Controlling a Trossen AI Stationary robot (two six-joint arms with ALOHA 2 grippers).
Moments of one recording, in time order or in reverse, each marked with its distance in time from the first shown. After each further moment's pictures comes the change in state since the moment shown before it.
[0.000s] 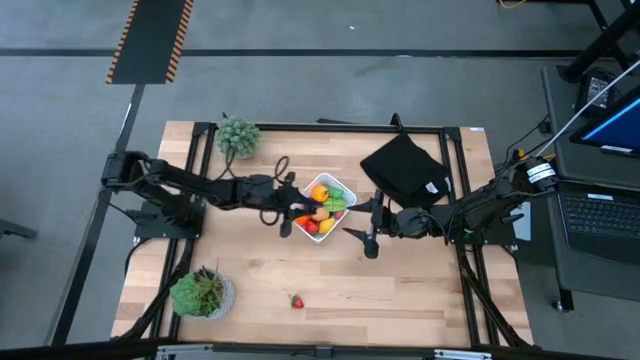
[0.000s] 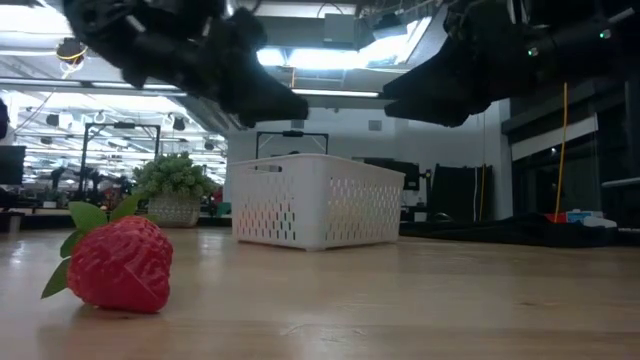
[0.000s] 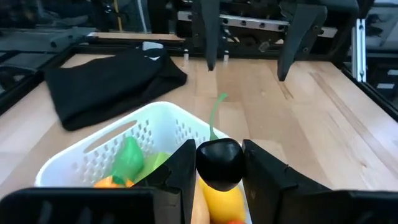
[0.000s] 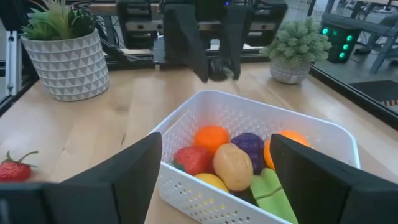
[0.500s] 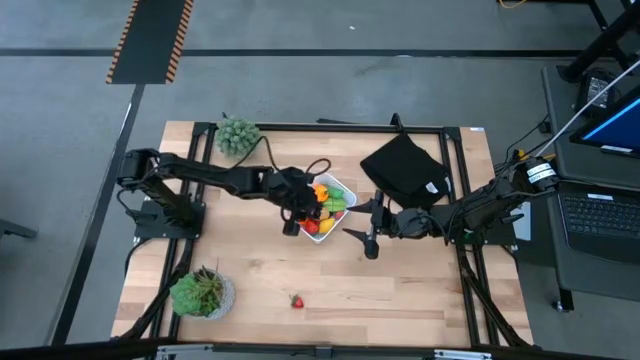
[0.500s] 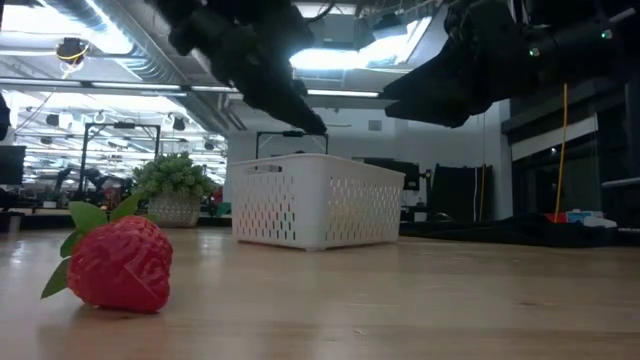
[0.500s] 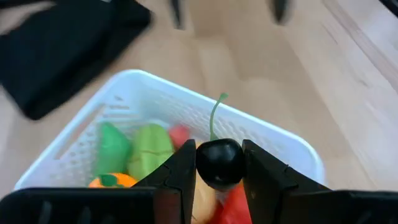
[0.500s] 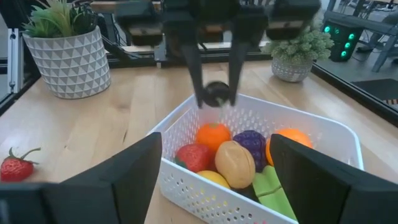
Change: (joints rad) left arm 0.033 0.141 0.390 -0.627 0.114 0.244; right arm 0.000 0.000 0.000 -0.005 -0.001 0.004
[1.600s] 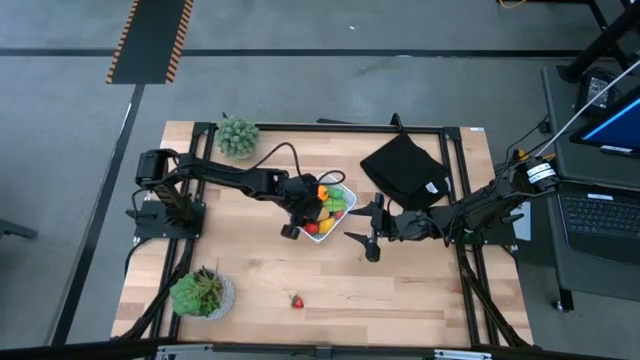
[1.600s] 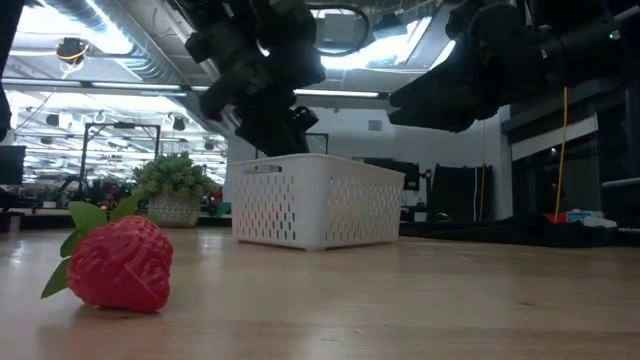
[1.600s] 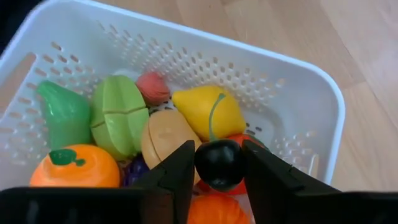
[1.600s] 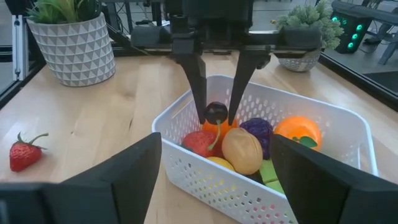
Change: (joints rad) left arm -0.001 0.147 0.139 -0.275 0.013 0.156; right arm 0.022 0.000 0.000 -0.050 -0.002 0.022
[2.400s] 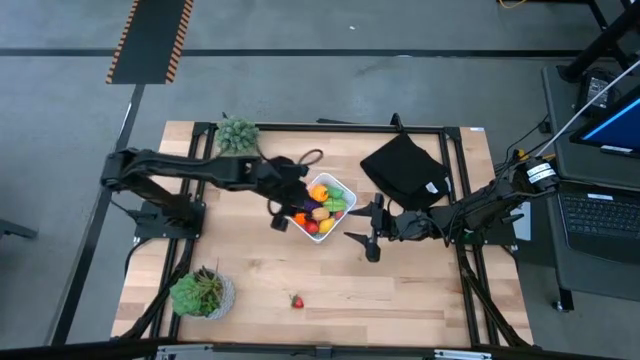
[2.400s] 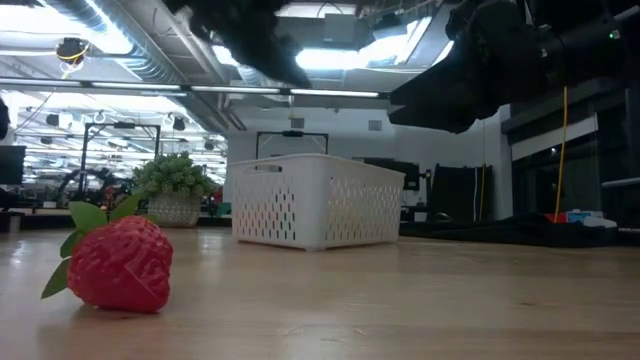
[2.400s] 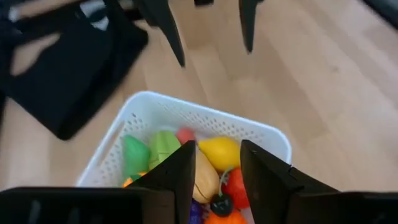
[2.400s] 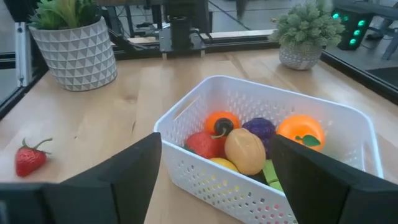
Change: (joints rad) left arm 0.000 -0.251 -0.001 -0.019 0.000 0.000; right arm 0.000 0.000 0.000 0.005 0.000 0.025
